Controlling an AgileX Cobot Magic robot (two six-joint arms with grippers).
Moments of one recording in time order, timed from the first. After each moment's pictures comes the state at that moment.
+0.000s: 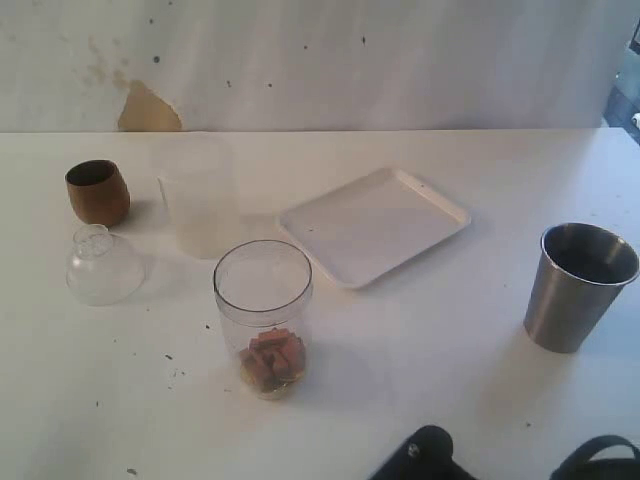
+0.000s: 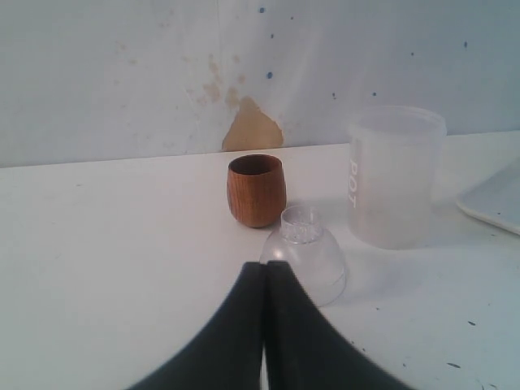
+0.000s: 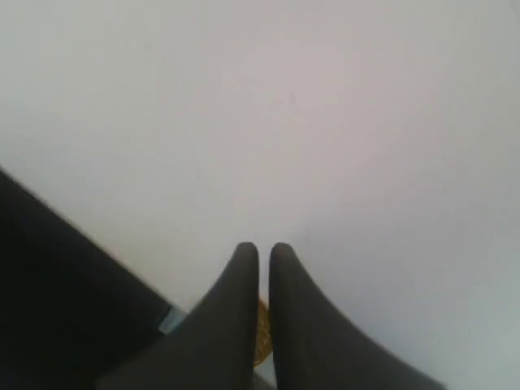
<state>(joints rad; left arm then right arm) -0.10 0.00 -0.01 0.01 0.21 0.03 1.15 1.33 -0.49 -0.19 0.62 0.65</state>
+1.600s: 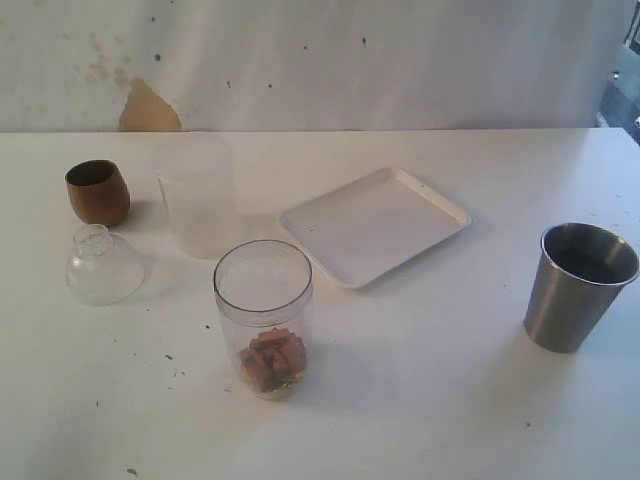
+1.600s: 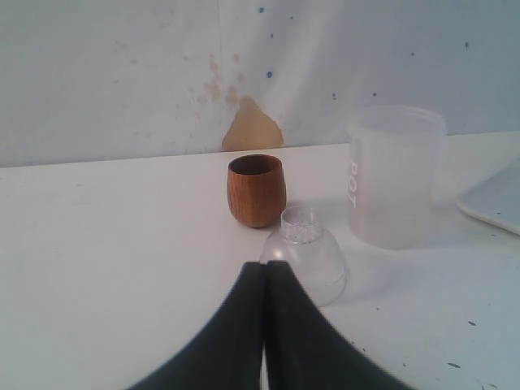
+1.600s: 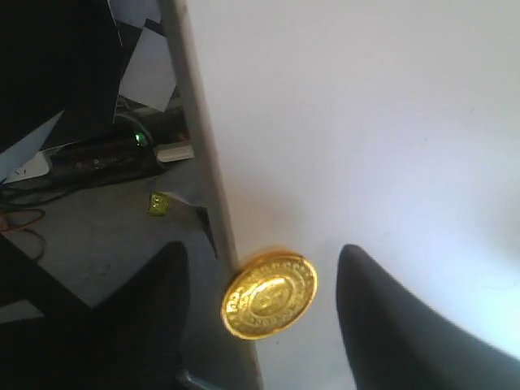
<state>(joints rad) -0.10 0.00 -0.01 0.01 0.21 0.03 1.62 1.64 -0.60 -0.48 0.86 0.68</state>
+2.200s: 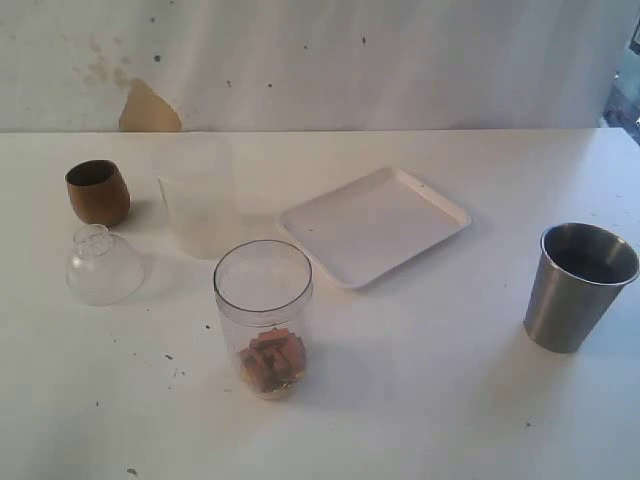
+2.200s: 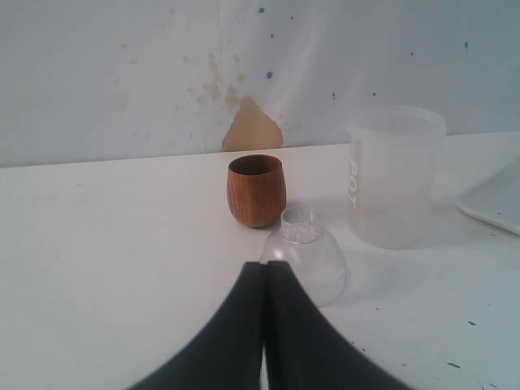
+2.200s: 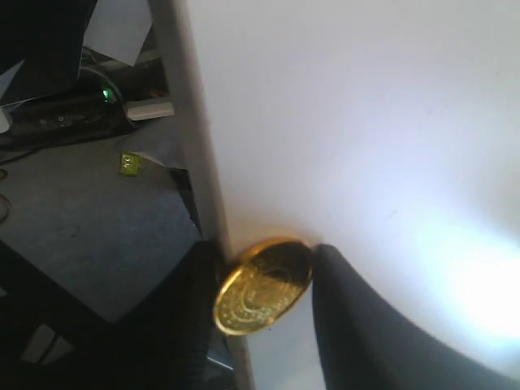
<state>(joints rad) -0.10 0.00 -0.01 0.01 0.21 0.03 1.63 1.73 -0.61 -0.48 0.91 0.68</state>
